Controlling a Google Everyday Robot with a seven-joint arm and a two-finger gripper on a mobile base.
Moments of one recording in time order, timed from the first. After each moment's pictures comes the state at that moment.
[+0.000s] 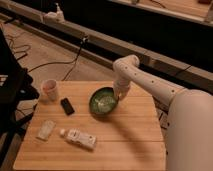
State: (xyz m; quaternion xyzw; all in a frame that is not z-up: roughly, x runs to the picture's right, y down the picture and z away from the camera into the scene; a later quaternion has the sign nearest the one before) arm 0.082 0.054 0.884 -0.26 0.23 0.70 0.62
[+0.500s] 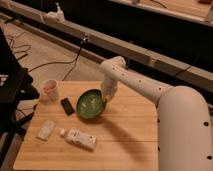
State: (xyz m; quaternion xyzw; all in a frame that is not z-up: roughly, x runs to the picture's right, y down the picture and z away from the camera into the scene) arm 0.029 0.087 0.866 -0.31 0.21 0.65 0.66
